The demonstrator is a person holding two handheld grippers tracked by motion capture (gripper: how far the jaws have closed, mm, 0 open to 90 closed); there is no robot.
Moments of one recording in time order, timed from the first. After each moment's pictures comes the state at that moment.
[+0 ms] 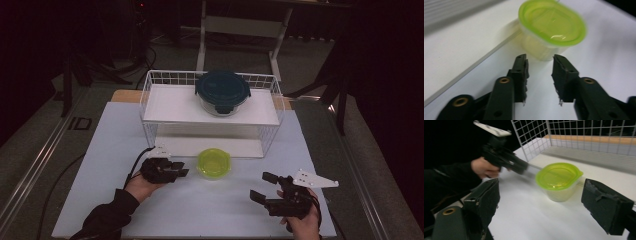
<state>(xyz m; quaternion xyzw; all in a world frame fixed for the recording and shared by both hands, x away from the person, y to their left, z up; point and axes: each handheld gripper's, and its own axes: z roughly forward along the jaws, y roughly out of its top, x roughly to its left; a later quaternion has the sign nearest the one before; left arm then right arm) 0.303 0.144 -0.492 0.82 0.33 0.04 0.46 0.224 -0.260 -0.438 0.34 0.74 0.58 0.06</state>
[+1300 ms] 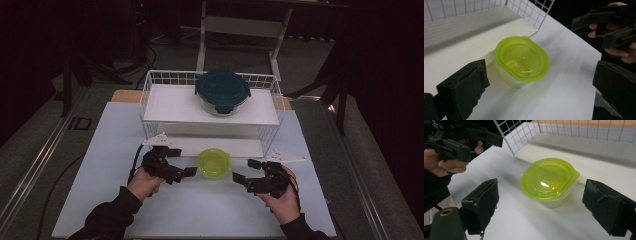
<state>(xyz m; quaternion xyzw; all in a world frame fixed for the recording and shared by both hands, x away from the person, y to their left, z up) 0.306 0.126 -0.449 0.78 0.36 0.00 0.51 0.280 -0.216 -0.446 0.38 0.77 0.51 0.04</state>
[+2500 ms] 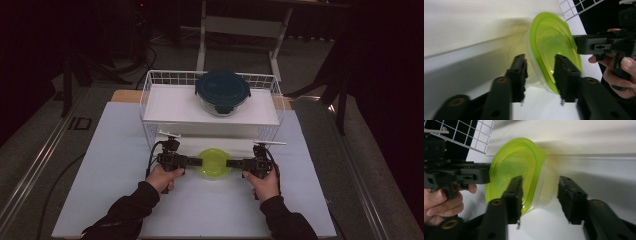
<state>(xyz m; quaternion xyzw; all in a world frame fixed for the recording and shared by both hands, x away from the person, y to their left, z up) 0.354 0.107 -0.505 0.71 0.53 -0.15 0.44 0.352 -0.200 -0.498 0.58 0.69 0.42 -0.12</state>
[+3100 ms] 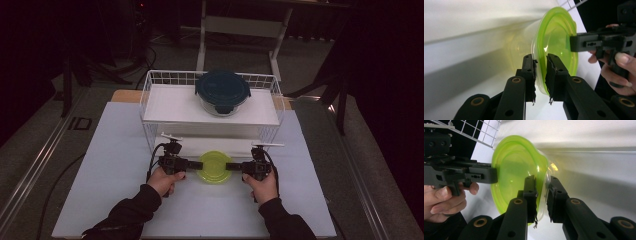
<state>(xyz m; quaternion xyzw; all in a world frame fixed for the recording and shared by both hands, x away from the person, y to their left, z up) 0.342 0.101 -0.500 0.73 0.51 -0.16 0.43 0.344 -0.197 -0.498 0.56 0.70 0.43 -0.13</state>
